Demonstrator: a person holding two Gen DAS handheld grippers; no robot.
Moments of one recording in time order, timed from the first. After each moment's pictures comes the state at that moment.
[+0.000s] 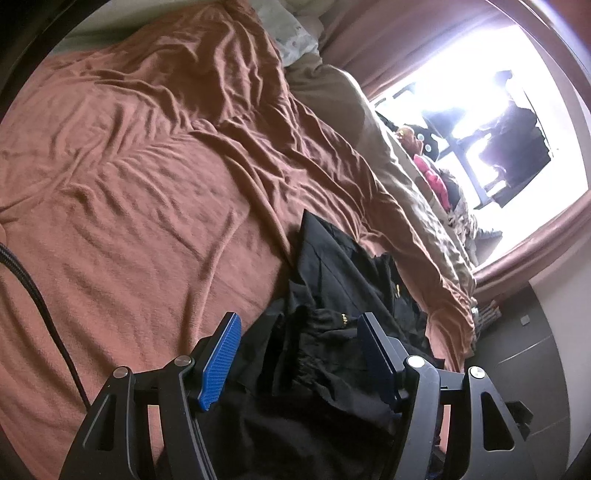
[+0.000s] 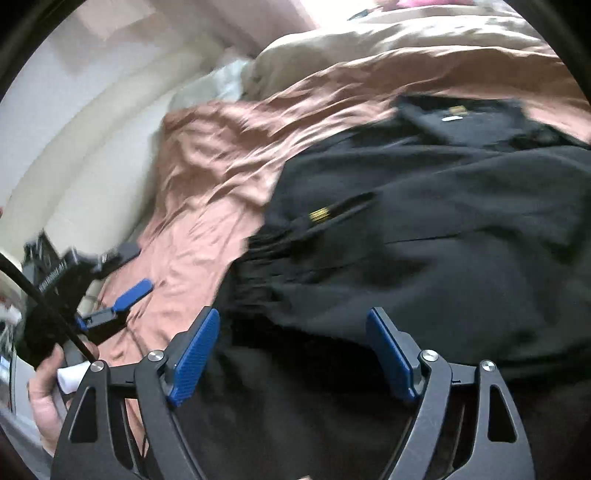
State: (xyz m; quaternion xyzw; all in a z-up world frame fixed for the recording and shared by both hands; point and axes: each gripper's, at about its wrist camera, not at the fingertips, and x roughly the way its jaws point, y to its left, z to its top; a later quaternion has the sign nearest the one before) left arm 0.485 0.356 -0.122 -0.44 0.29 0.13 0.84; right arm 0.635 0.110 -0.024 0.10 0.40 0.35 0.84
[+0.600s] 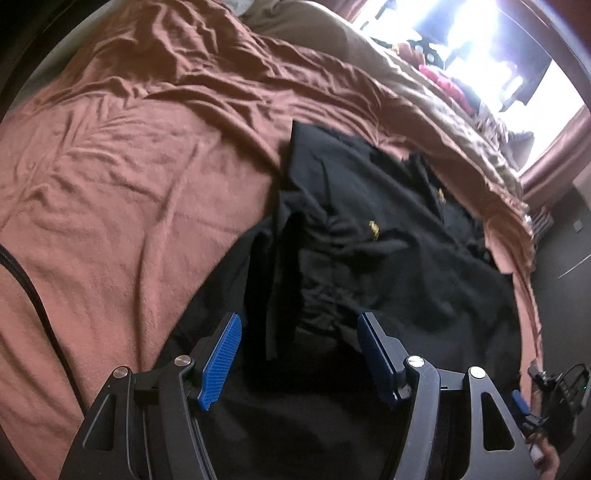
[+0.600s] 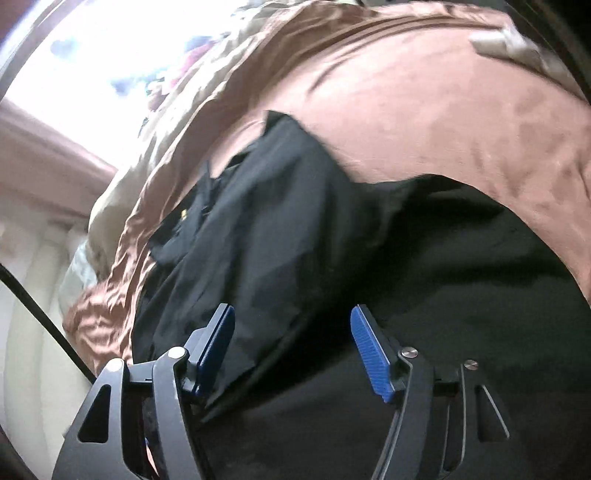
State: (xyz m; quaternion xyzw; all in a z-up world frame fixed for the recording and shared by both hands) left arm 0.547 0.288 -0.170 -0.30 0.44 0.14 0.84; right arm 0.630 -0.138 -0.083 0.38 0.40 0.05 0.83
